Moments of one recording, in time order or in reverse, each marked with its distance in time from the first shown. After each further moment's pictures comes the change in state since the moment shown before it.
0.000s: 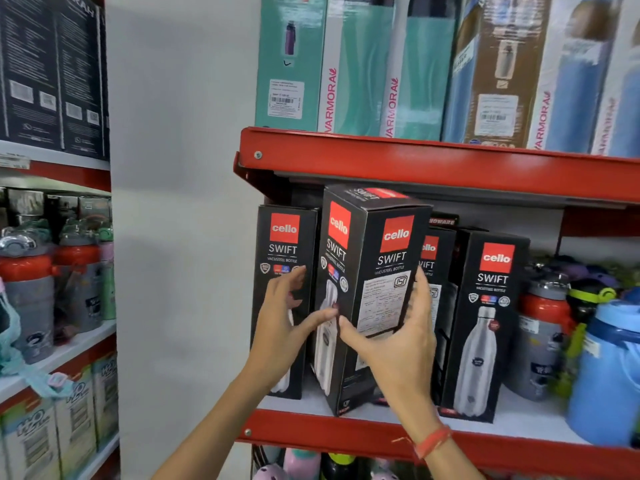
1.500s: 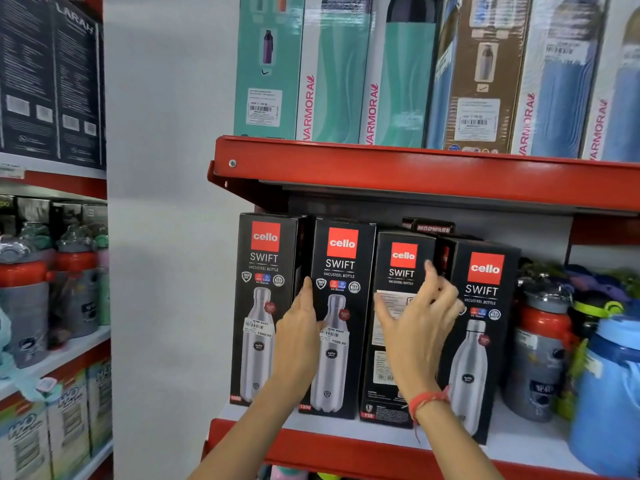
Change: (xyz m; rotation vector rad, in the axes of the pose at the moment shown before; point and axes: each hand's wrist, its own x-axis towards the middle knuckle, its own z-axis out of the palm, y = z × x) left_hand 0.020 0.000 0.073 0.499 0.068 -0.138; right_hand 0.067 0.056 -0.010 -0.517 0.281 -0.101
